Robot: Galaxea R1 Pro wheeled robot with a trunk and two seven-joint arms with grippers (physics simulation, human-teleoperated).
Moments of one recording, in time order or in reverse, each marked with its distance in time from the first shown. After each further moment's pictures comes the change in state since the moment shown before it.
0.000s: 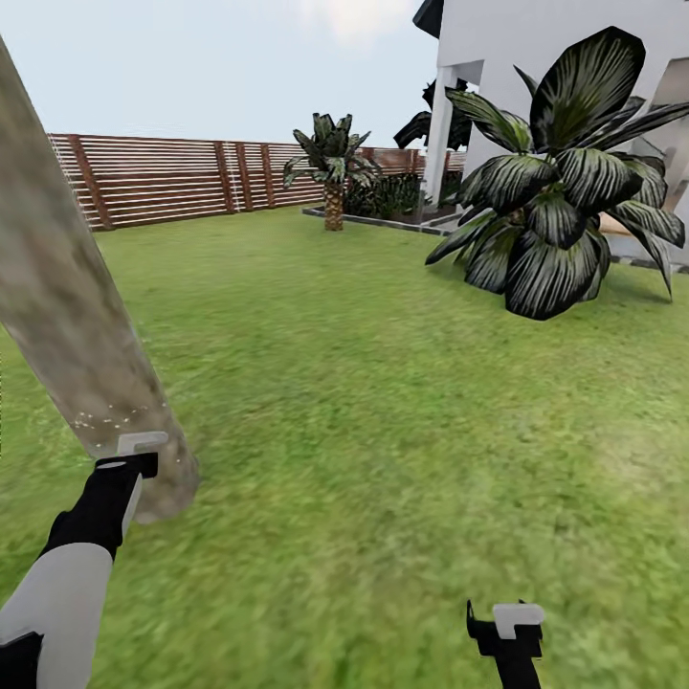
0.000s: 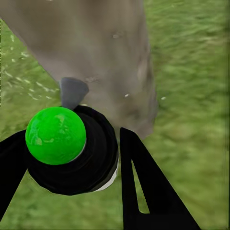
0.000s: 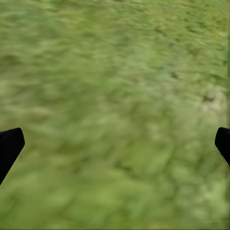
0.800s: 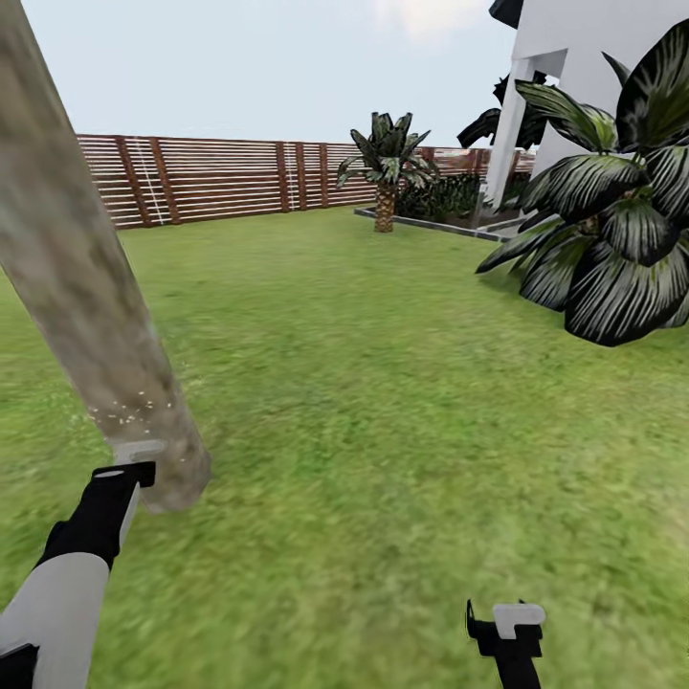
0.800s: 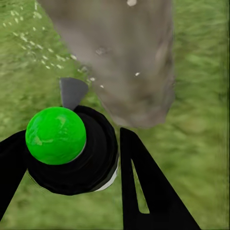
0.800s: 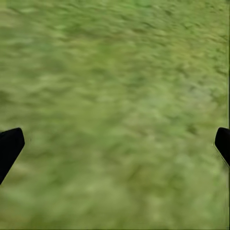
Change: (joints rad) left arm 0.029 0.003 0.003 -0.001 0.000 0.001 0.004; right arm 0.000 0.000 0.000 0.000 0.000 0.000 0.000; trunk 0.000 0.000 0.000
